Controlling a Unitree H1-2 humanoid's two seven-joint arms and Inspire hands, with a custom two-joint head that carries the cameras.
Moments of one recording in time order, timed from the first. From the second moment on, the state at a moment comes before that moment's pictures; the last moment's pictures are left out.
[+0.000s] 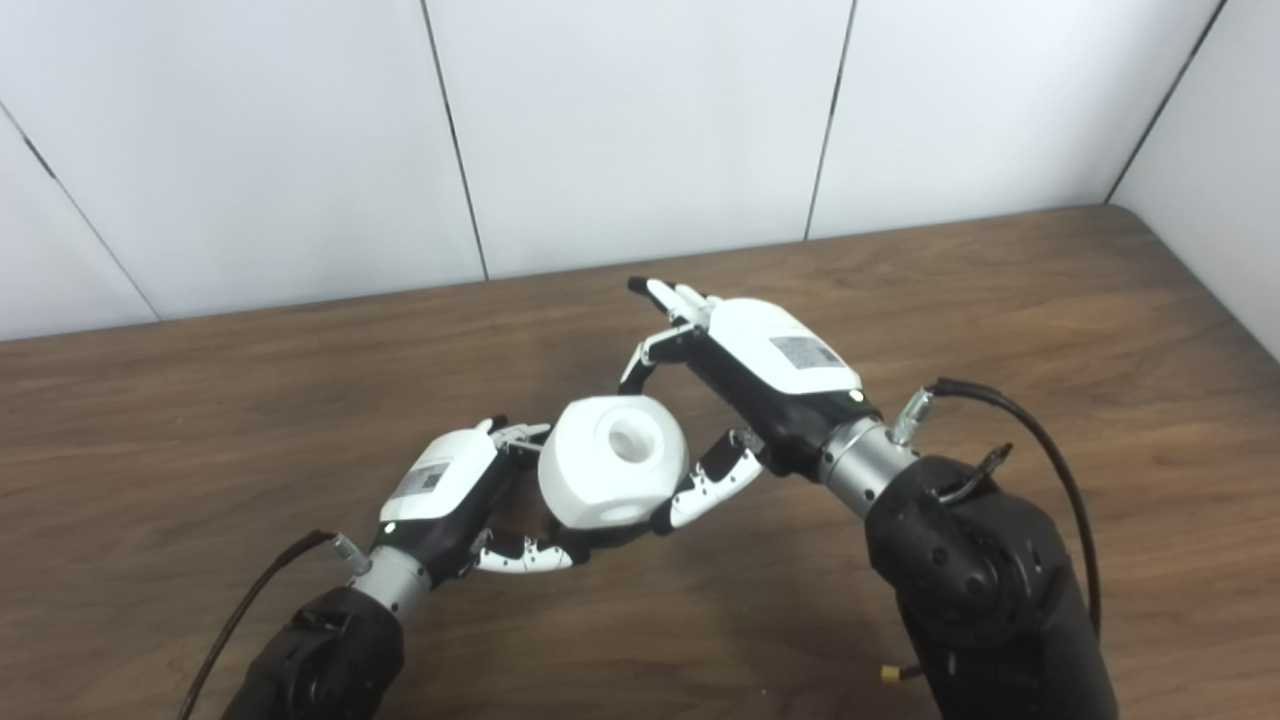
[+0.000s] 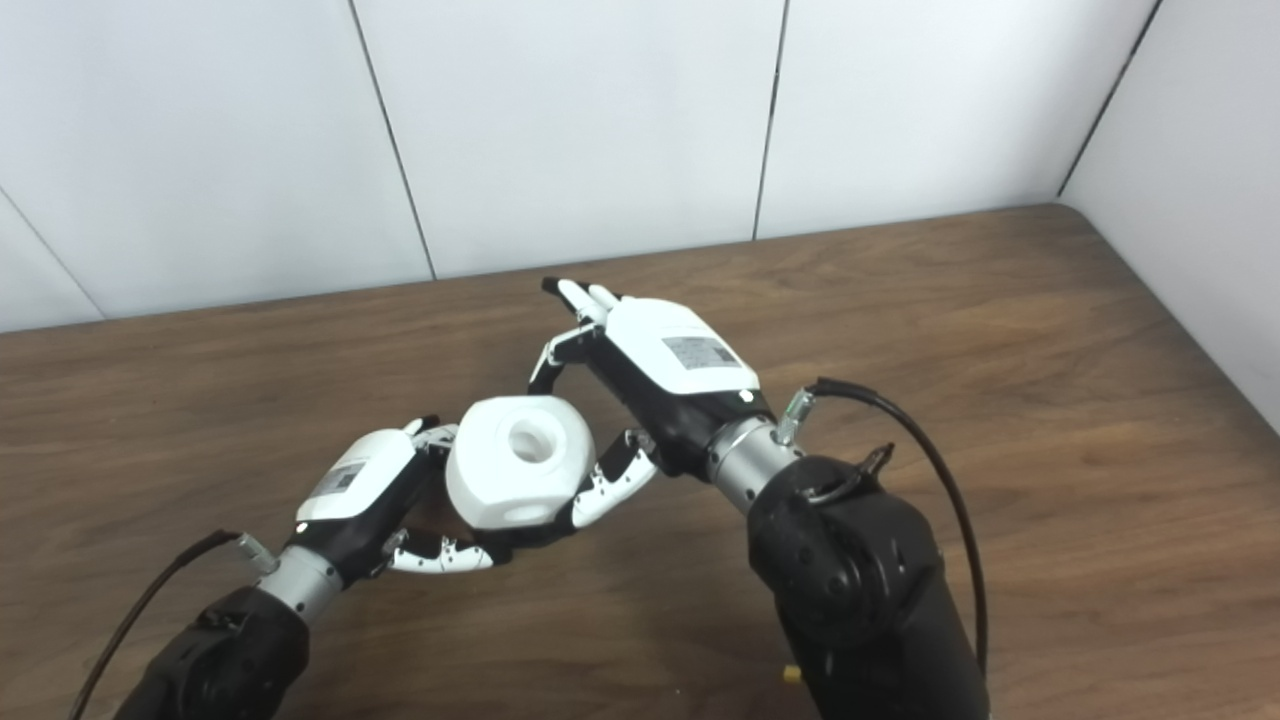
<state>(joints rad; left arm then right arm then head) -0.22 0.29 -0.36 -0.10 0.69 0.01 -0.29 -0.28 -0.13 0.26 -0.72 -1.04 0.42 0.79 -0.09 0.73</state>
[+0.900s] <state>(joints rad) -0.22 0.28 -0.36 -0.10 0.70 0.01 -0.28 -0.21 -0.07 0.28 -0.58 -1.25 0.26 0.63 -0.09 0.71</state>
